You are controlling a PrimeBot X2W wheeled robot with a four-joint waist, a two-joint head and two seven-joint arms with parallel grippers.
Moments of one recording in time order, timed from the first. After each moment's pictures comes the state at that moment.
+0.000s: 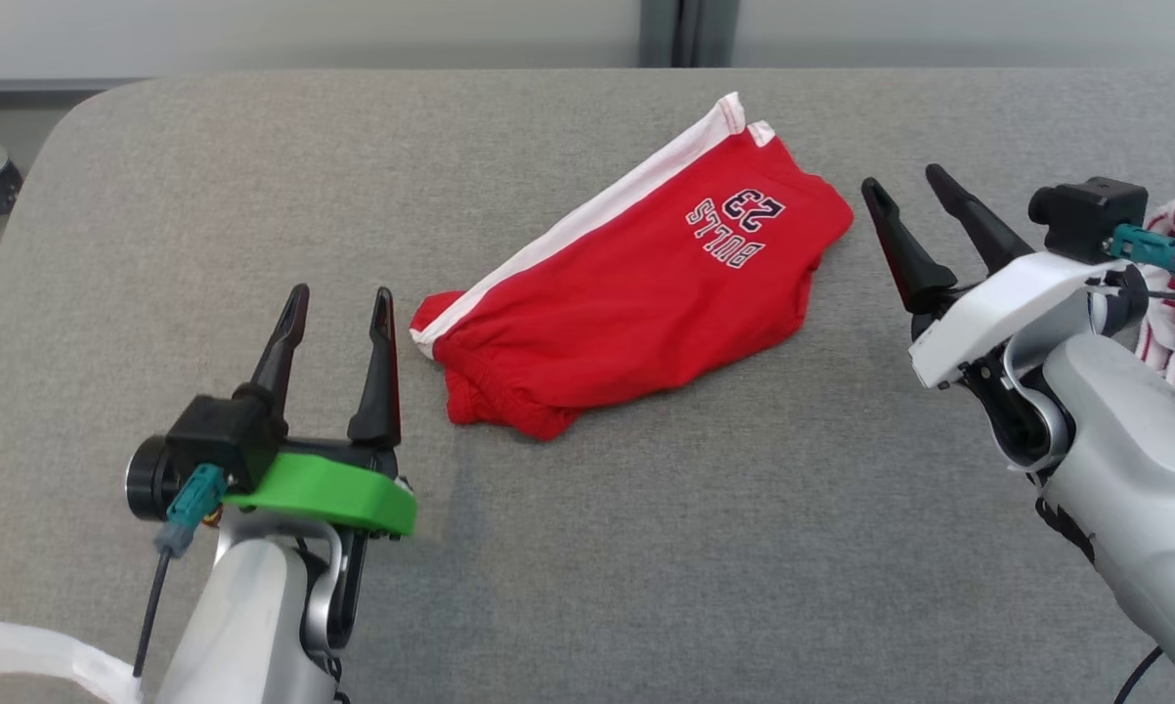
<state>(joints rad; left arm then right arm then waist) -0.33 0.11 -0.22 0.28 -0.32 -0.04 -0.26 -0.75 -0.43 0.66 0.63 0.88 0.13 -0.26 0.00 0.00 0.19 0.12</state>
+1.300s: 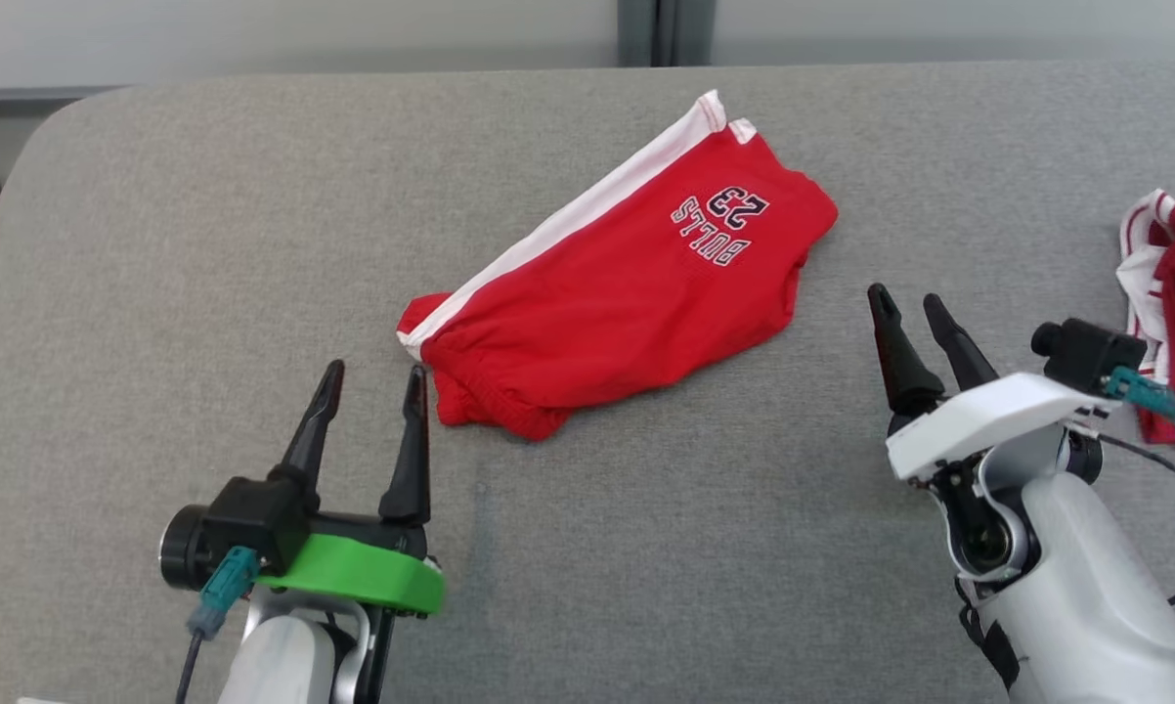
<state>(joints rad) -0.16 0.05 -0.18 0.18 -0.25 -0.10 -0.26 -0.36 -0.12 0.10 0.39 0.62 0.13 -0.08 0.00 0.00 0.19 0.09</state>
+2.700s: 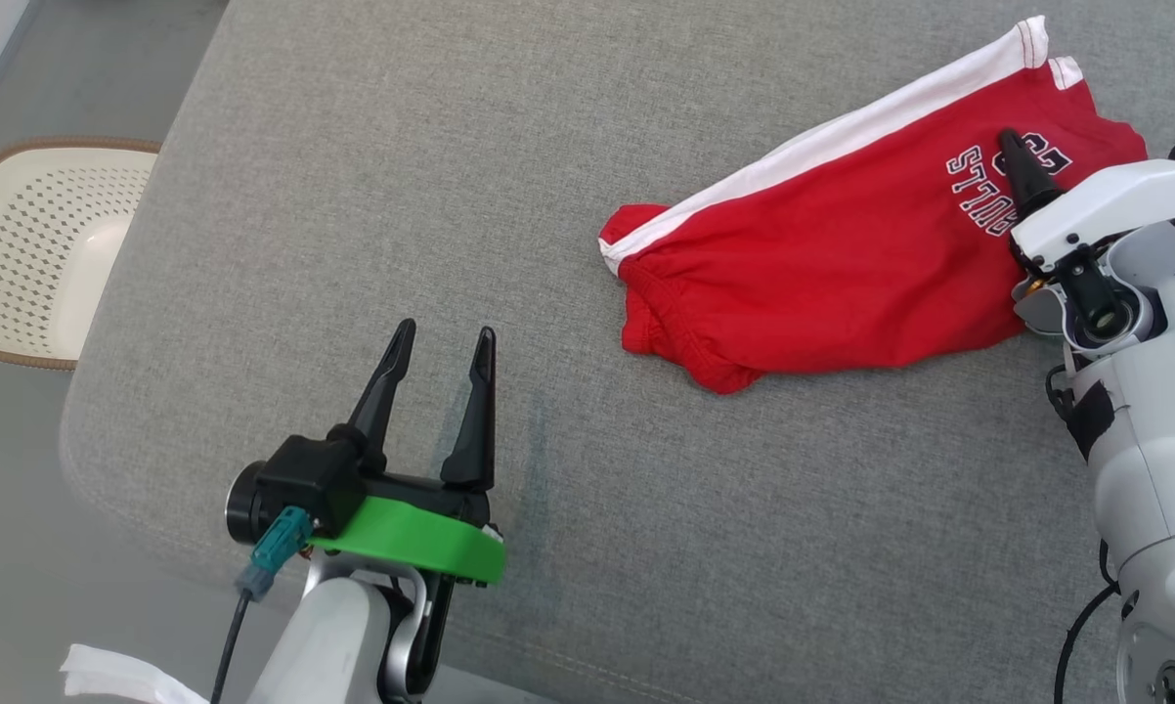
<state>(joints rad) -0.25 0.05 -0.34 0.18 -0.36 -0.03 -0.26 -0.87 -0.16 -0.18 0.97 0.70 0.13 0.14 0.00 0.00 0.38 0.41</state>
